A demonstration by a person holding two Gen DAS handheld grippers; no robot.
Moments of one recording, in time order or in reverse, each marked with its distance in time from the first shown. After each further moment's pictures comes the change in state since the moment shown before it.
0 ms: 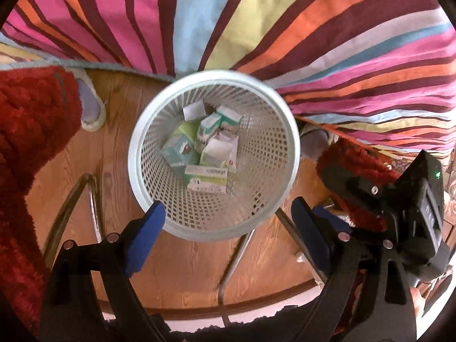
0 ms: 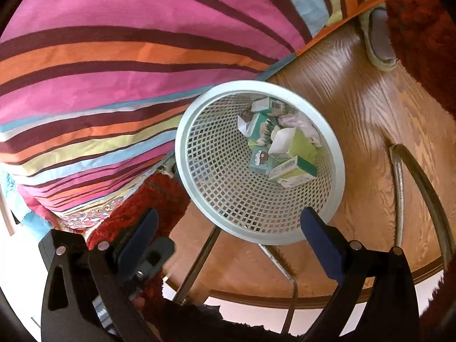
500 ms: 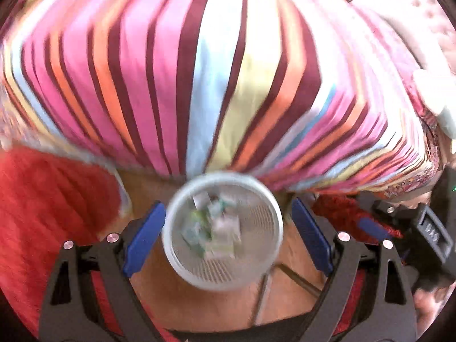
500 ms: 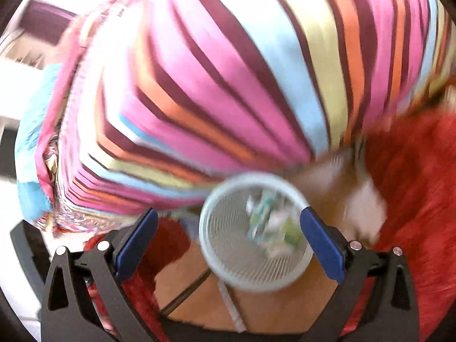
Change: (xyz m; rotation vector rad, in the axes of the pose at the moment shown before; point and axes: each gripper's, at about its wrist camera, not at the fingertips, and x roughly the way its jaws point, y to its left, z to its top) left arm -0.125 -0.024 -0.024 0.173 -0.503 0.054; right arm -0.116 0.064 -0.042 -0.350 -0.494 -0.057
